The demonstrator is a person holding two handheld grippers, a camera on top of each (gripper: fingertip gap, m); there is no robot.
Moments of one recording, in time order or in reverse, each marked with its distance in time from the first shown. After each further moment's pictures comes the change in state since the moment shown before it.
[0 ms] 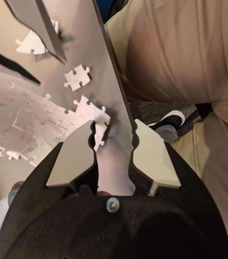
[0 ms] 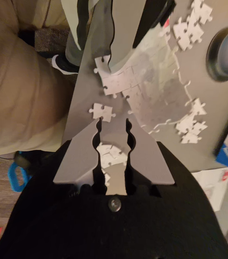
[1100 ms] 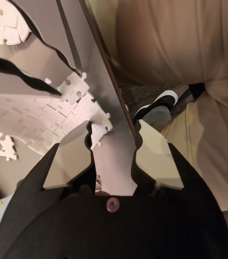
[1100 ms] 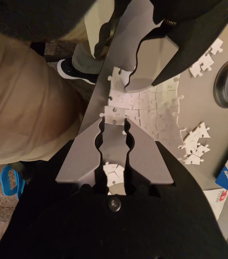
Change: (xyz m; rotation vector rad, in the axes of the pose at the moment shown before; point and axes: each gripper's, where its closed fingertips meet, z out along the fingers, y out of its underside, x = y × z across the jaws) left arm 0.007 0.008 -0.004 -0.152 0.094 0.056; right arm -0.017 -0.026 0.017 0.028 -0.013 -0.075
